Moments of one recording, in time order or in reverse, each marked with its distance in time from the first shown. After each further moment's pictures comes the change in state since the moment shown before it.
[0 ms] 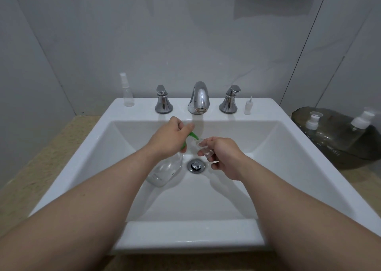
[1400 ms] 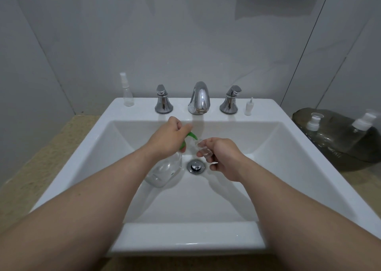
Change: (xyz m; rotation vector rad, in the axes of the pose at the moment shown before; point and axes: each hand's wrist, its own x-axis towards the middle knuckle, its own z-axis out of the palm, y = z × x) left_hand 0.002 -0.001 -0.002 -0.027 -0.021 -0.004; right_hand 0.001 0.000 0.002 0.013 -0.010 0.008
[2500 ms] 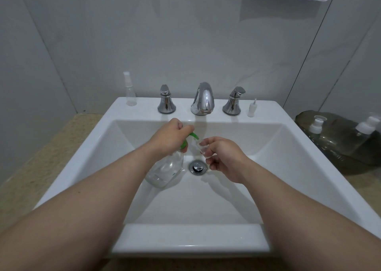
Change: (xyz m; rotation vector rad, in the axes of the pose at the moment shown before) left_hand 0.007 -0.006 -0.005 -0.068 -0.041 -0.023; right_hand 0.001 0.001 0.000 0.048 -0.059 -0.021
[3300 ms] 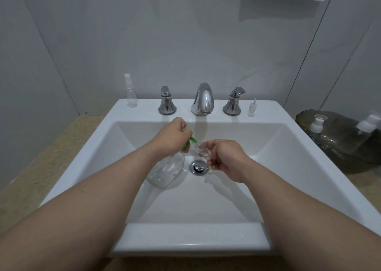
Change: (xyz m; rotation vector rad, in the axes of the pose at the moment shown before) left_hand 0.002 0.001 0.002 0.007 0.001 0.030; right_hand -0.003 -0.001 0.002 -0.018 0.063 0.013
